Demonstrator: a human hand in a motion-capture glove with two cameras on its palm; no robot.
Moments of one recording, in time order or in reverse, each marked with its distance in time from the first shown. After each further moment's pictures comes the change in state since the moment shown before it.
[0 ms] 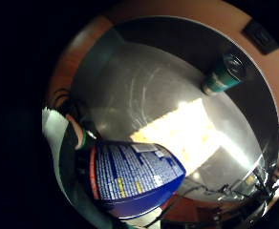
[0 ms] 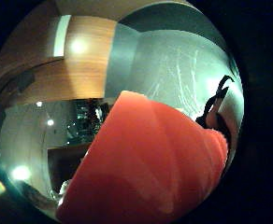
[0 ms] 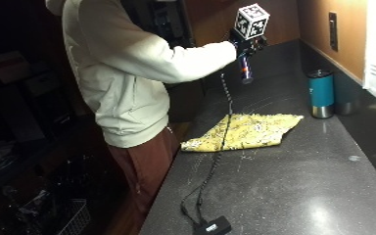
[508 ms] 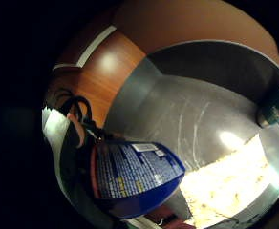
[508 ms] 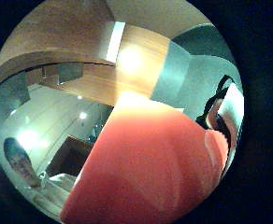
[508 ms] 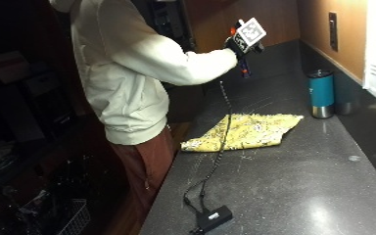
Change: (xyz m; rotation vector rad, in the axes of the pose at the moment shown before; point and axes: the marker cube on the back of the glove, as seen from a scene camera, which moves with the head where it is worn) arm -0.038 -0.033 0.042 0.334 -0.424 -0.173
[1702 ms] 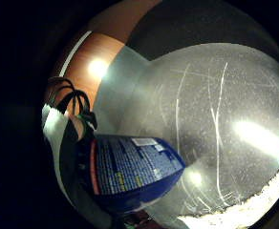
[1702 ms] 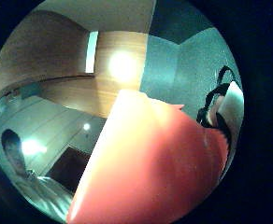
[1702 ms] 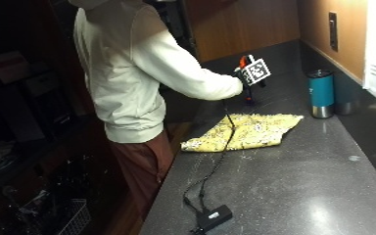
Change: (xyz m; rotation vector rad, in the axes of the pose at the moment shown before) arm 0.115 -0.010 0.169 0.107 -0.088 0.144
